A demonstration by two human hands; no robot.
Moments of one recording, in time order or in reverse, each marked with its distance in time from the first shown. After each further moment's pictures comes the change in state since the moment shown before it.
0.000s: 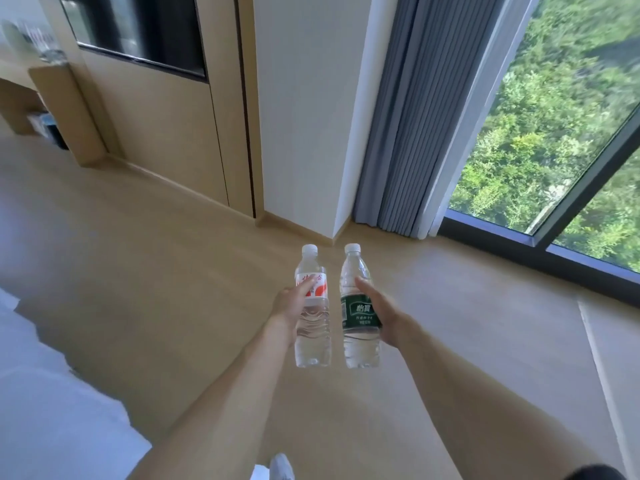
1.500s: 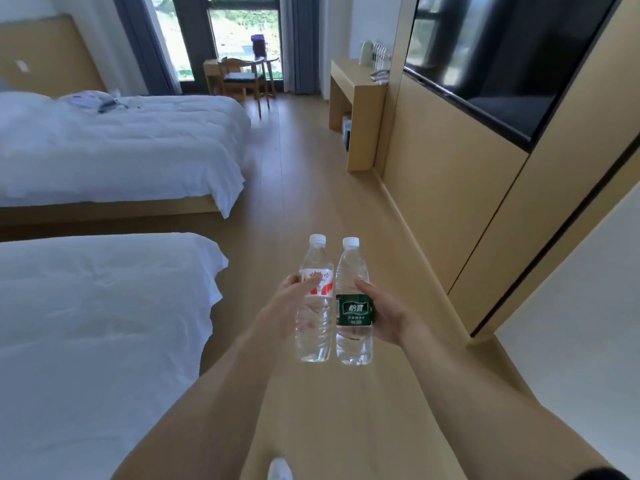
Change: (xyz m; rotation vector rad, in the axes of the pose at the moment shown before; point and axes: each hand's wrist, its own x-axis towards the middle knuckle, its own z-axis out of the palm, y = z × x) left_hand 0.399 0.359 -0.445 -0.367 0.665 0.254; right_hand 0.560 -0.302 0.567 -0.423 -0.955 0.249
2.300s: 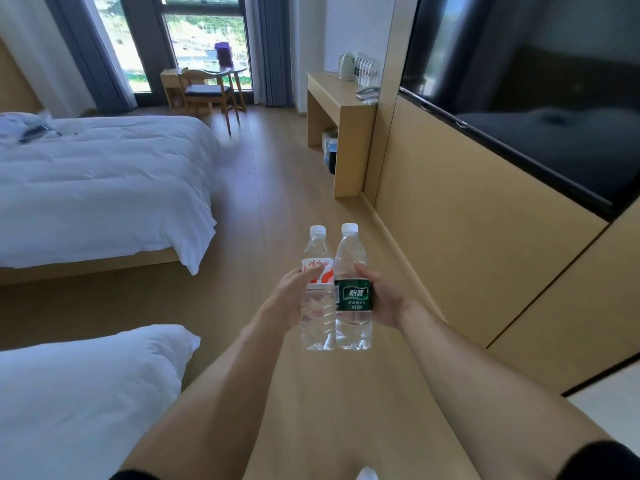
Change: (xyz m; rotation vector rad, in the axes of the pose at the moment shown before) left_hand 0.402 0.219 -0.052 -0.030 -0.105 -0.047; right_hand 0.348 -0.276 0.002 0.008 0.010 -0.058
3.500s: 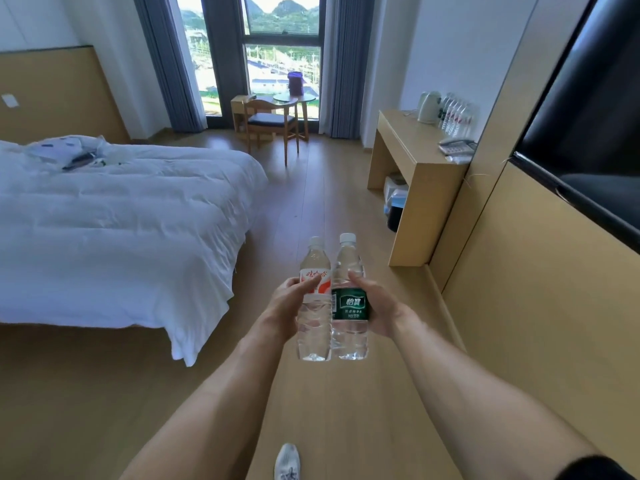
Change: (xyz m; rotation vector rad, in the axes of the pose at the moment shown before) left_hand 0.481 0.282 -0.085 -0.140 0.254 0.100; right_hand 0.516 -0.333 -0.045 -0.099 -0.213 0.034
